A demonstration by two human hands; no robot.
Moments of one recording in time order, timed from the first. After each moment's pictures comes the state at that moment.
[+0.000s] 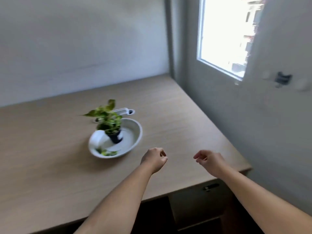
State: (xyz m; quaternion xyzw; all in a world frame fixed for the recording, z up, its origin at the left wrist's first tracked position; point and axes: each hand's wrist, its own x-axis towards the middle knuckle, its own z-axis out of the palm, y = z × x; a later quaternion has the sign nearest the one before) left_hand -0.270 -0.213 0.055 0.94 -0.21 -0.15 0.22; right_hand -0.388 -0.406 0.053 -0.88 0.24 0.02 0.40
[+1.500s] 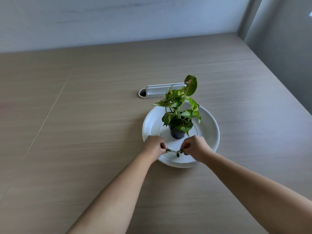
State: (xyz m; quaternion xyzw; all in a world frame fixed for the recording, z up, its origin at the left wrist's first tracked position) left_hand -0.014 0.017 -0.019 0.94 -0.15 -0.19 0.24; right_hand -0.061 -0.157 -0.018 -0.92 0.11 0.15 0.35
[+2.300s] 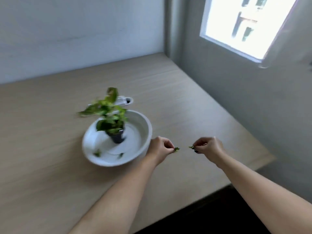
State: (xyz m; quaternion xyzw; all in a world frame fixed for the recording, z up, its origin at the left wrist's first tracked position) left_hand -0.151 -0.172 0.022 0.86 -0.25 -0.22 0.39; right_hand -0.260 -0.336 0.027 -0.80 0.37 -0.04 0.47
